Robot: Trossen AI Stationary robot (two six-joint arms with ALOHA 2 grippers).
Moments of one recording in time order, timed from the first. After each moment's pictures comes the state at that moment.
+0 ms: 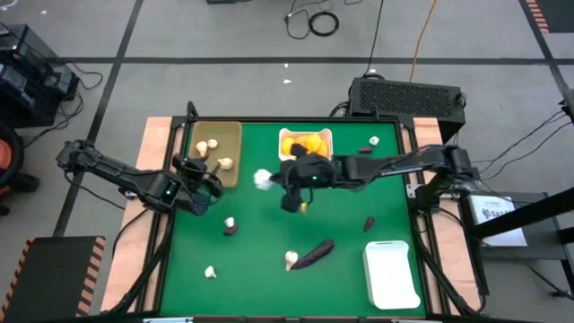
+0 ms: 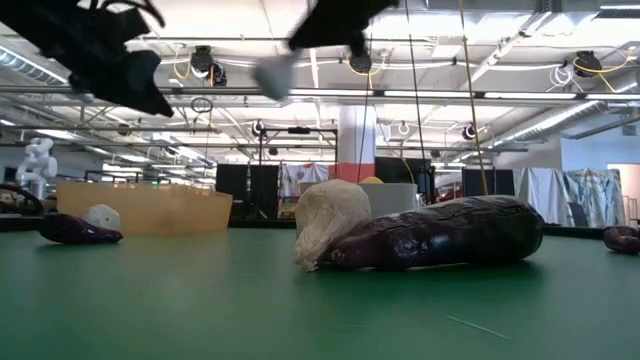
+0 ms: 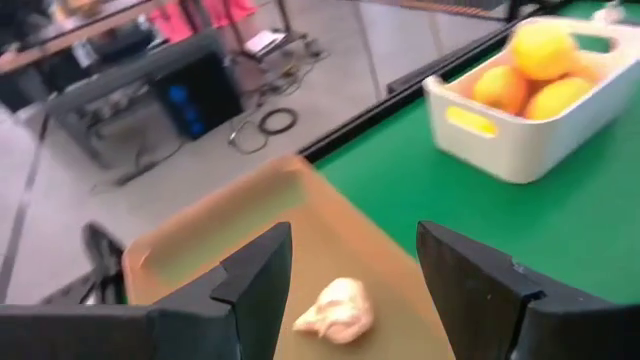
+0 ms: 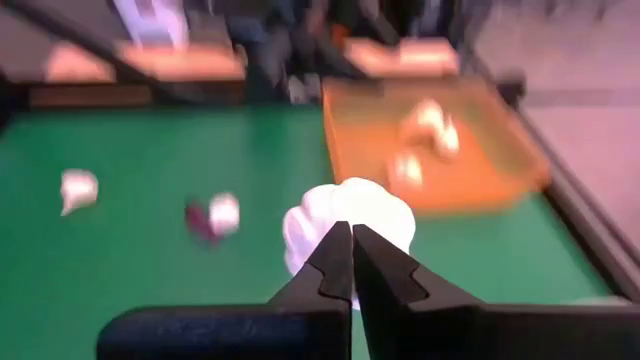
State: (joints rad) left arm -0.32 0.89 0.59 -0.83 -1.12 -0.89; right arm 0.04 1.69 1.40 -0.20 0.20 0.04
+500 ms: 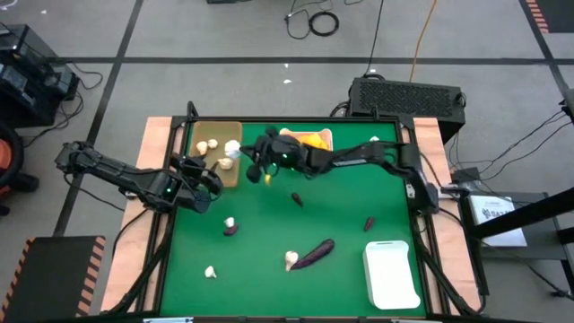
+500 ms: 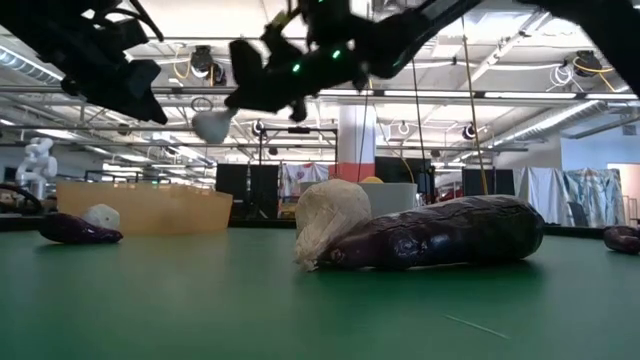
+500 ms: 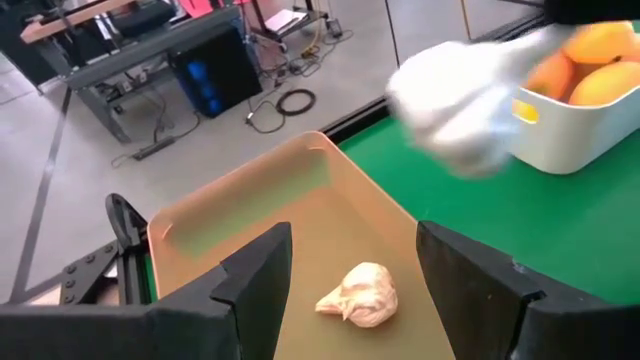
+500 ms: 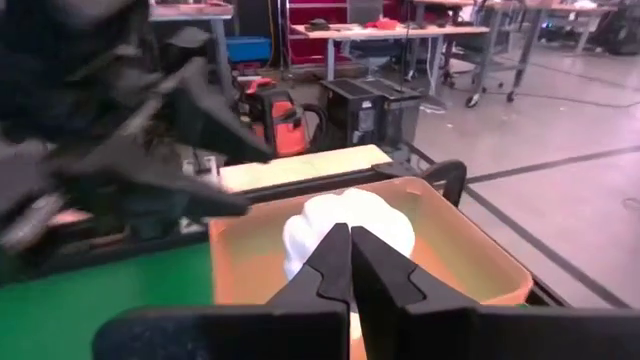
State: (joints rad) left arm -0.28 0.89 0.59 -0.90 -1.10 -0.96; right arm -0.16 2.11 1.52 0.44 0.16 0.07
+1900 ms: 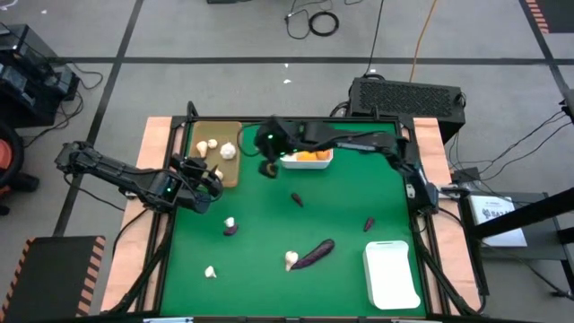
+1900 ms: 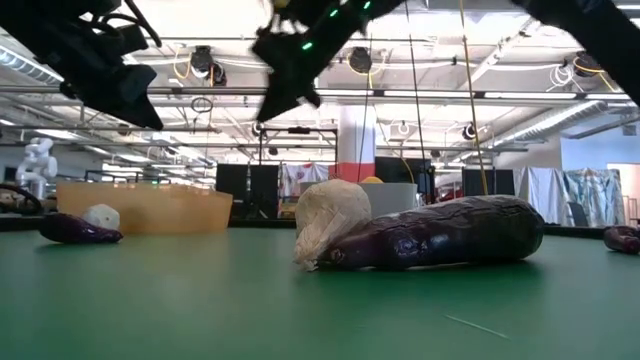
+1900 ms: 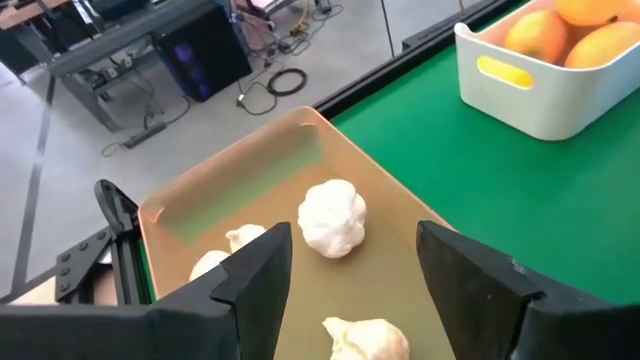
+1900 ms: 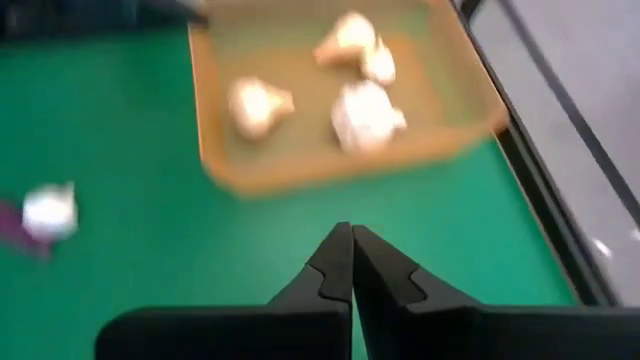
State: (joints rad) left arm -0.28 0.89 0.59 -0.93 -1.03 -0.96; right arm -0.21 2.13 2.01 -0.66 0.08 -0.01
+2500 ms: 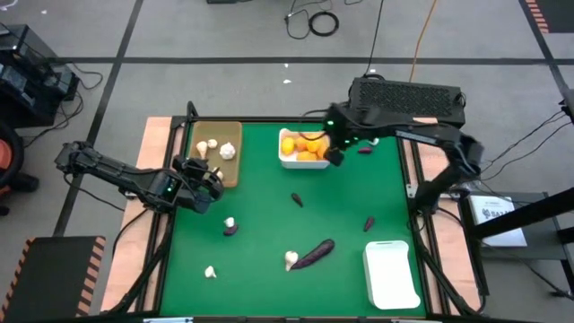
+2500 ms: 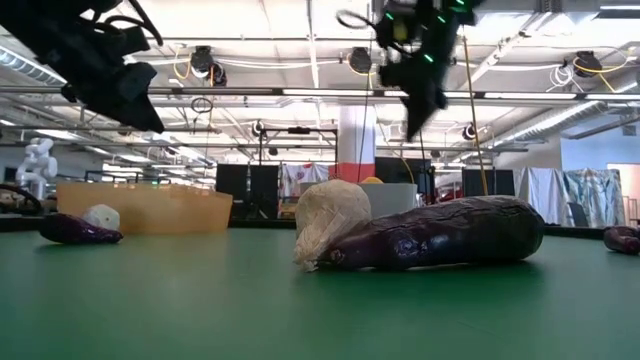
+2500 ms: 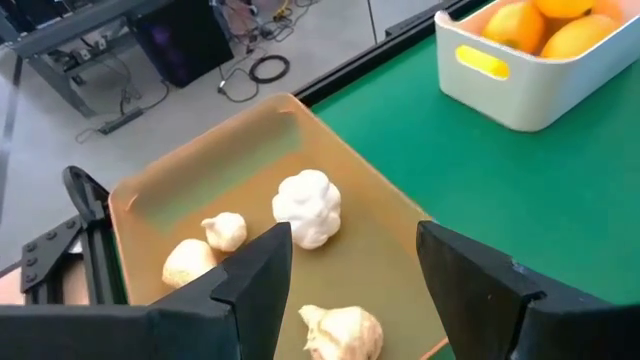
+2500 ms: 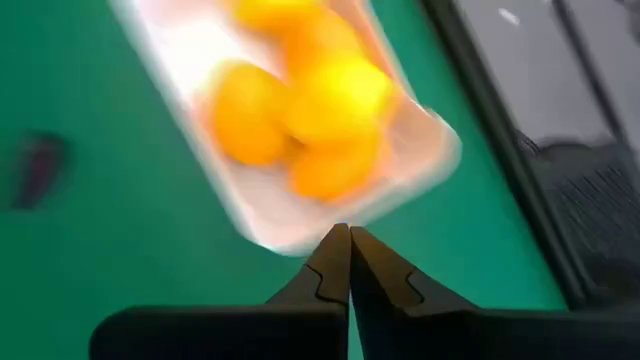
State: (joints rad) left arm -0.28 0.89 0.59 -0.89 -0.98 -0.95; right arm -0.43 1.59 1.39 -0.97 0.18 0.05
